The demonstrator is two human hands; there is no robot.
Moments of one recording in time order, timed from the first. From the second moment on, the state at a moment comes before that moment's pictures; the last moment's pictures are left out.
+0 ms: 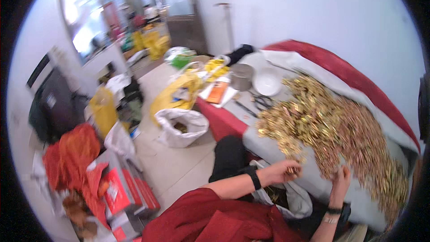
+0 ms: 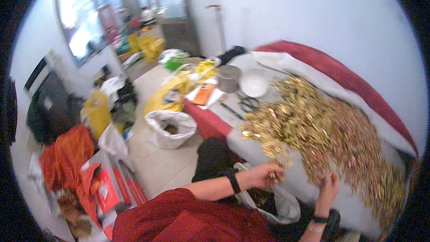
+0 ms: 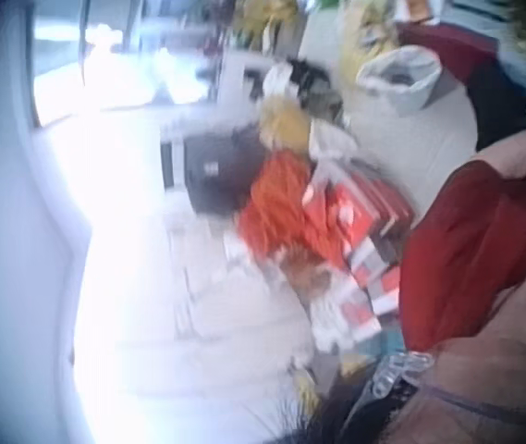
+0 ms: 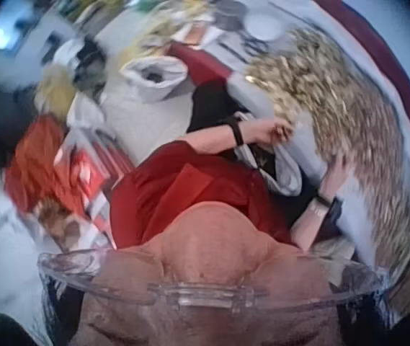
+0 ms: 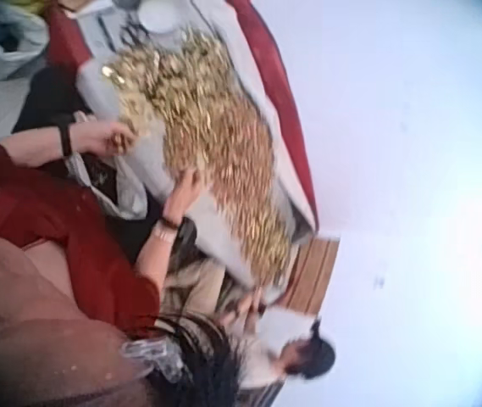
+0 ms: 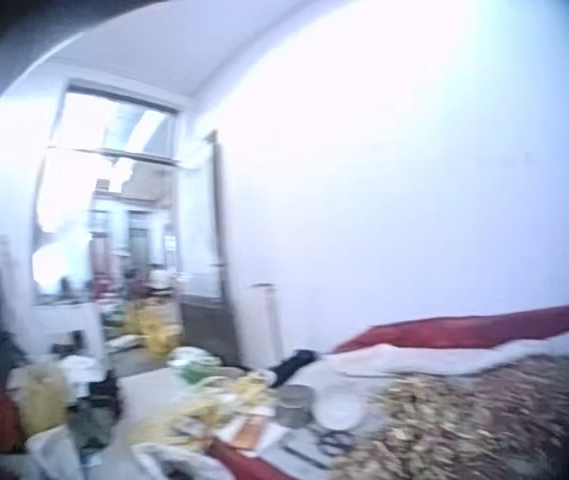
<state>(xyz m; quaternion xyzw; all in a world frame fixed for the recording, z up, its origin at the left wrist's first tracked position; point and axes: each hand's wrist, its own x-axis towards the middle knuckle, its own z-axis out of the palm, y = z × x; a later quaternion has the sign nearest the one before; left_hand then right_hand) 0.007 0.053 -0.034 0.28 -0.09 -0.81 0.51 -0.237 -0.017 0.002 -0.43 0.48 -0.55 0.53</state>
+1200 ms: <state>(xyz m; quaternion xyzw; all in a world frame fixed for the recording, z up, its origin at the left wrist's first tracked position) -0.010 0.092 -0.022 0.36 -0.23 -0.74 0.52 -0.165 0.058 -0.003 -0.46 0.43 -0.47 0.62</state>
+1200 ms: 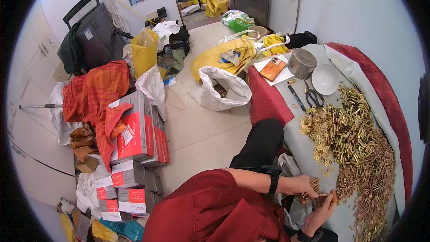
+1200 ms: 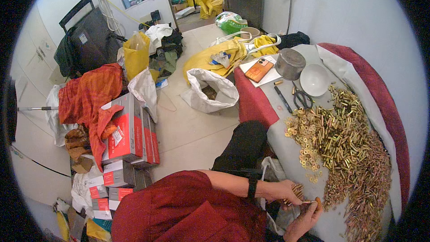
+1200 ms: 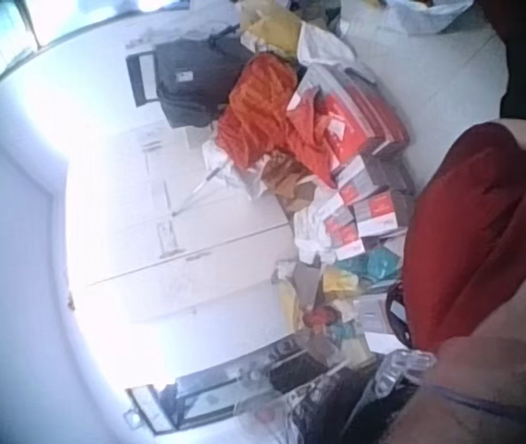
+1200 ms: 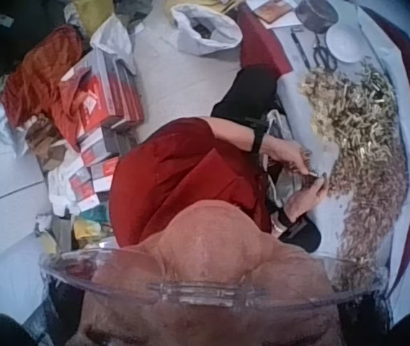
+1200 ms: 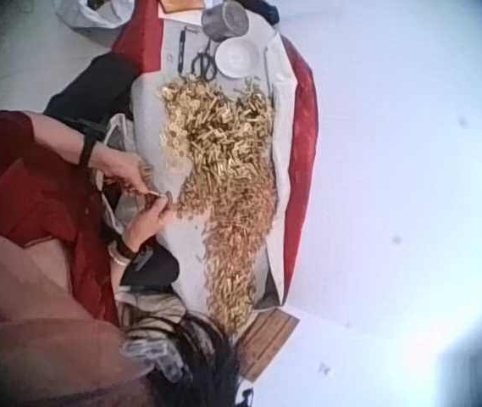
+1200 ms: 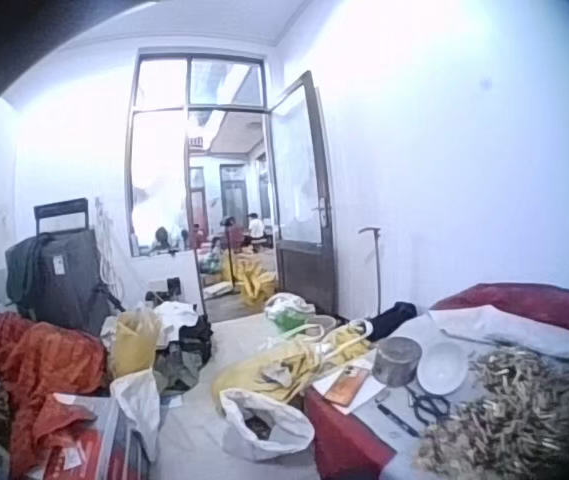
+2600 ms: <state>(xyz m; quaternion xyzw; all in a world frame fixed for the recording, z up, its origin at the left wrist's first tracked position) 0.028 0.018 -0.033 0.42 -0.23 -0.71 0.51 -0.132 -0.013 -0.028 -0.62 0.57 -0.41 0.36</state>
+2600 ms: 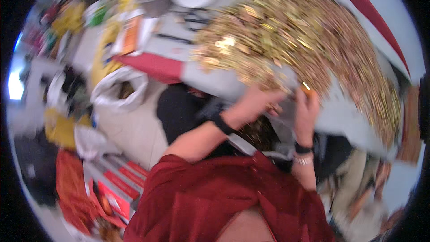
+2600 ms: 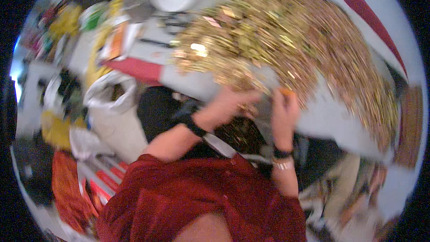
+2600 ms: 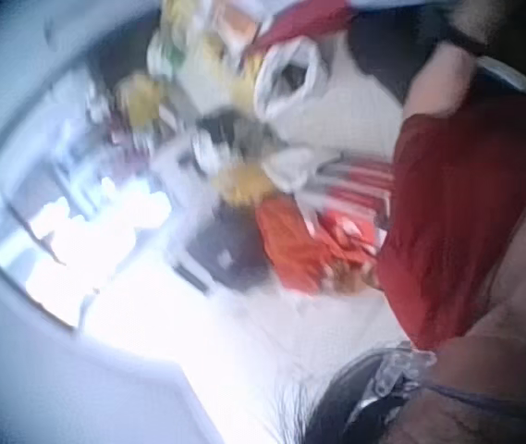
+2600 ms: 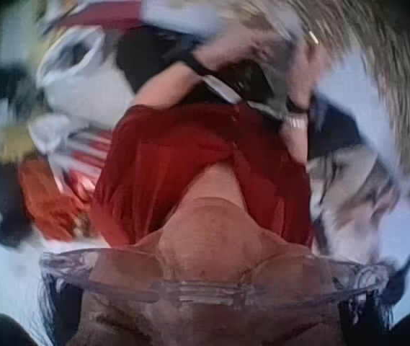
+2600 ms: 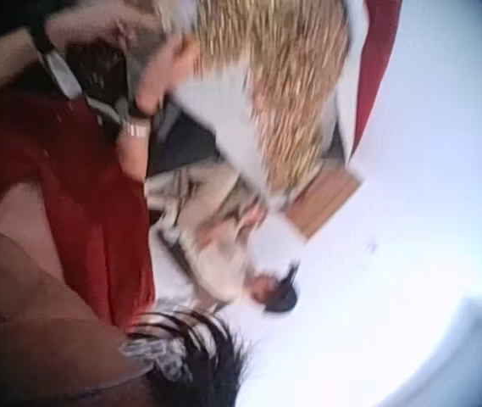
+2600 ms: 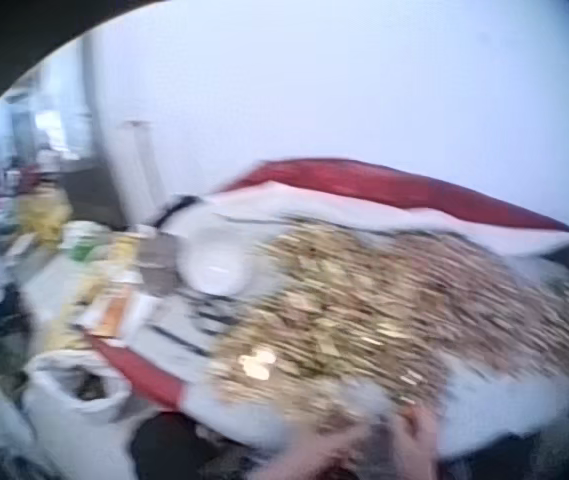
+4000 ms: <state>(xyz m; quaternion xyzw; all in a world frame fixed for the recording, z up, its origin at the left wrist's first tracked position) 0.021 0.014 -0.034 0.46 -0.28 -0.68 0.50 -0.150 -0.027 -0.037 -0.62 0.55 -0.42 0.37</state>
